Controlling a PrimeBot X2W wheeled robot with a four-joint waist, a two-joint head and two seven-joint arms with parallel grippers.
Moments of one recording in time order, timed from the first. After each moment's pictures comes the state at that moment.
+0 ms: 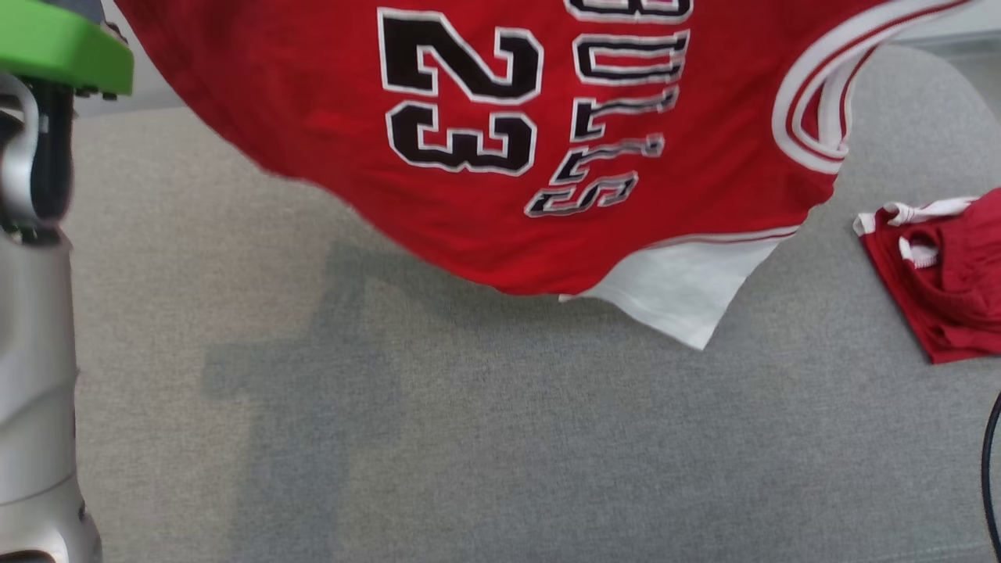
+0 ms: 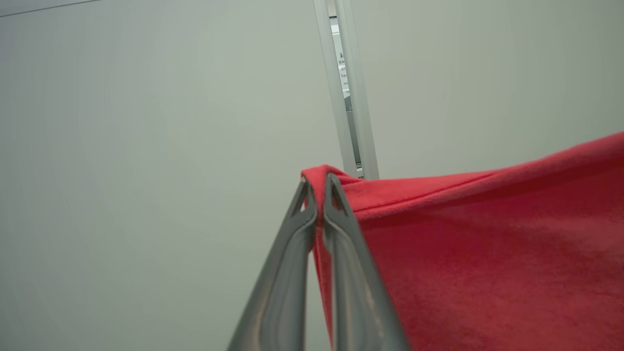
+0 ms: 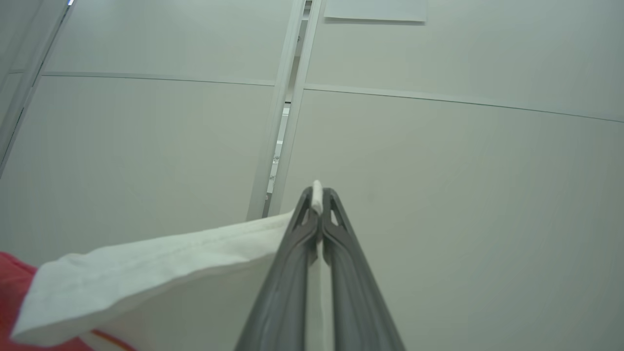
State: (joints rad) left arm -0.90 0.31 -0.10 0.14 -0.27 -0.11 0.03; right arm -1.04 -0.32 0.03 0.06 0.34 0.13 -0.07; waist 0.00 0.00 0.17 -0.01
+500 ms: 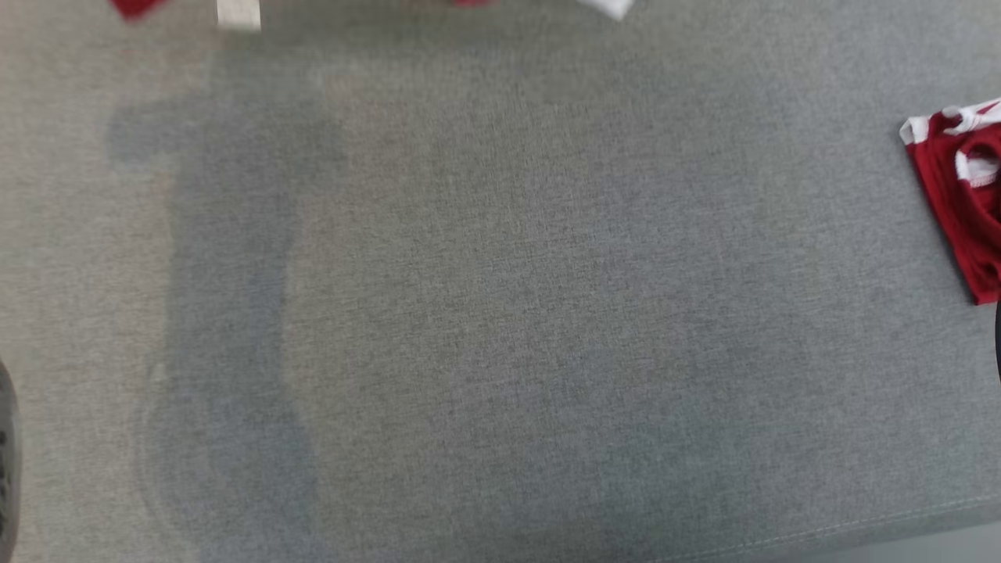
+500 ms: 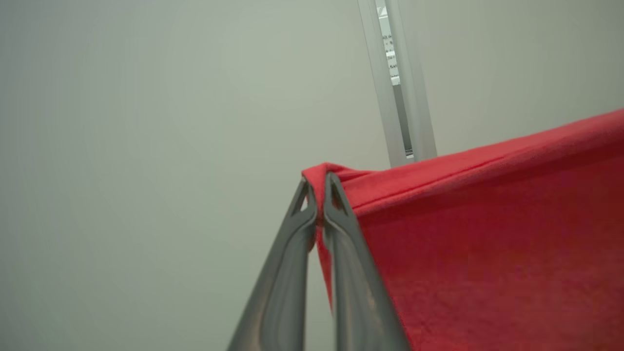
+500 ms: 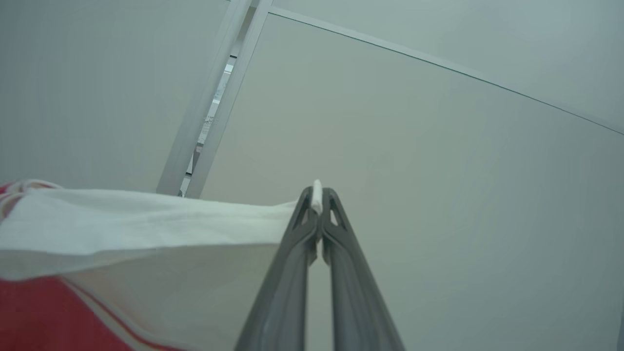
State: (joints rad) left arm -1.39 0.32 -0.13 0.51 -0.15 -0.02 -0.11; right arm -1.55 -0.29 0.04 0.50 0.07 0.13 -0.25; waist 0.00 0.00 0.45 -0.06
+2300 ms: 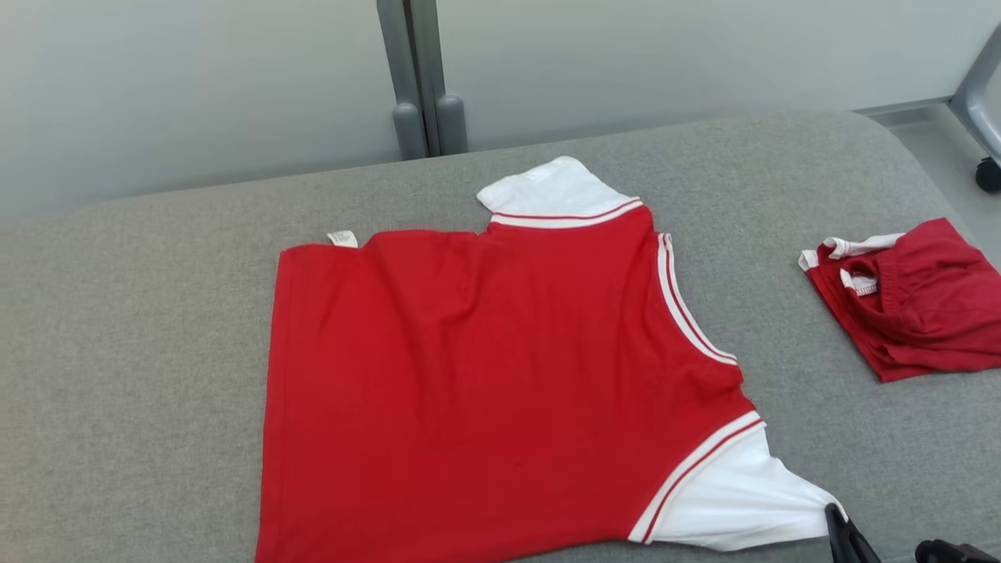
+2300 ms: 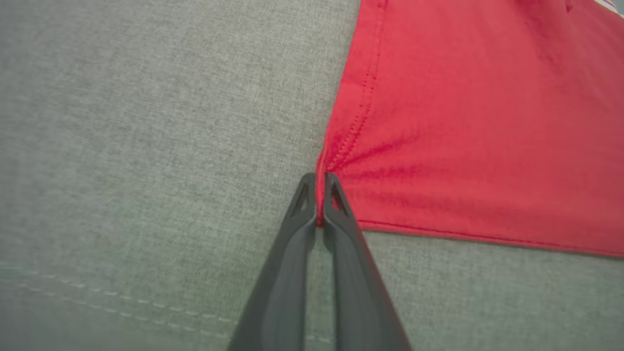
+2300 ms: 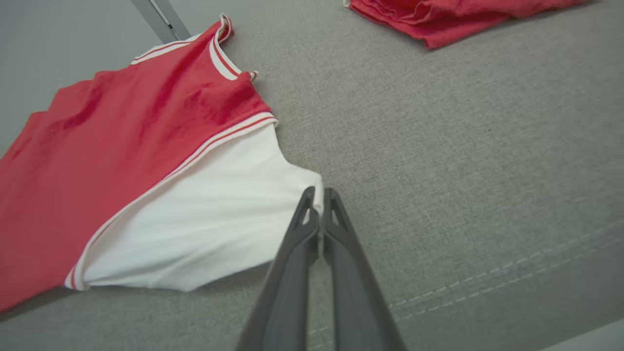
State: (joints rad) left arm 0.21 0.05 -0.05 0.47 -0.42 0.00 -0.26; right arm 0.14 -0.07 -0.06 0.38 0.42 0.13 -0.26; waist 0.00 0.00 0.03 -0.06
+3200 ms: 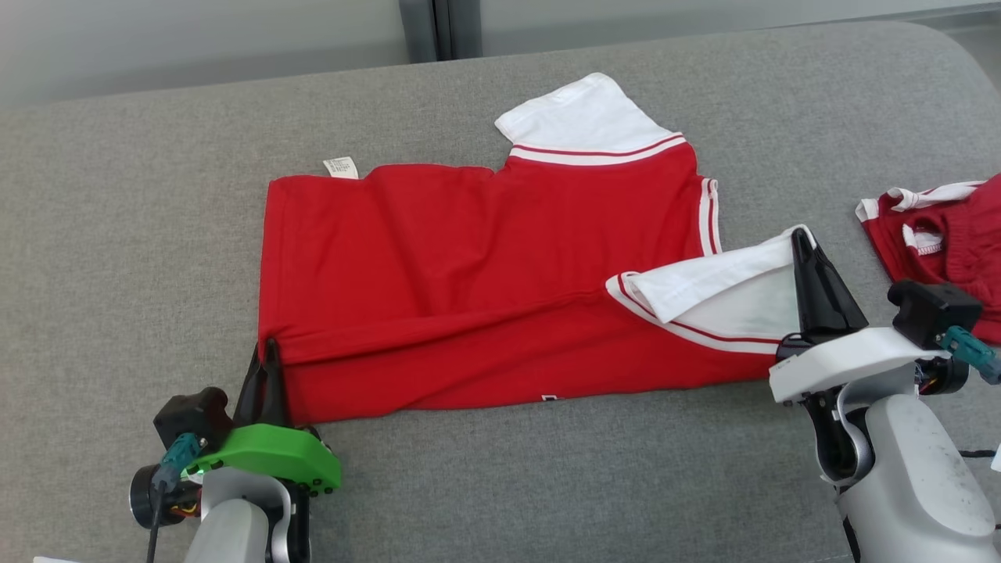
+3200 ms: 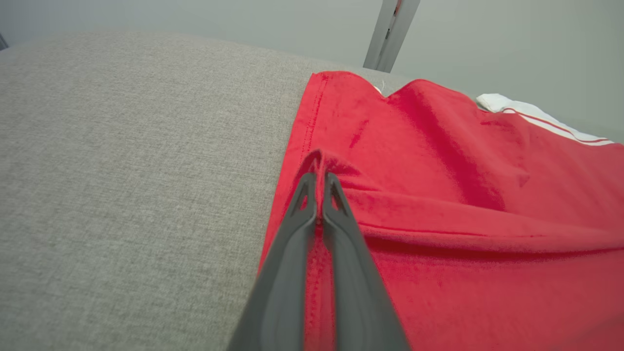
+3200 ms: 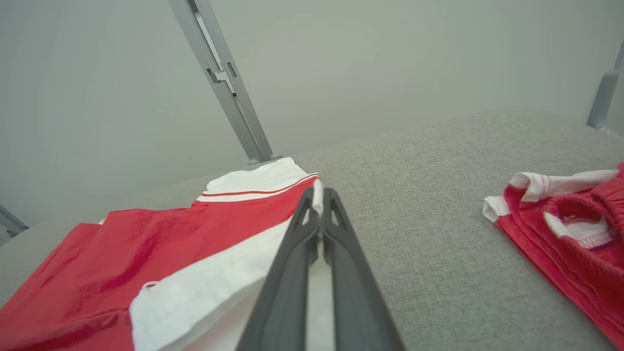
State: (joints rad) left arm -0.23 0.05 -0.10 0.50 -0.37 0.00 -0.26; right arm -0.35 -0.08 -0.02 0.39 0.37 0.13 -0.26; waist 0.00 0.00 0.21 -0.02
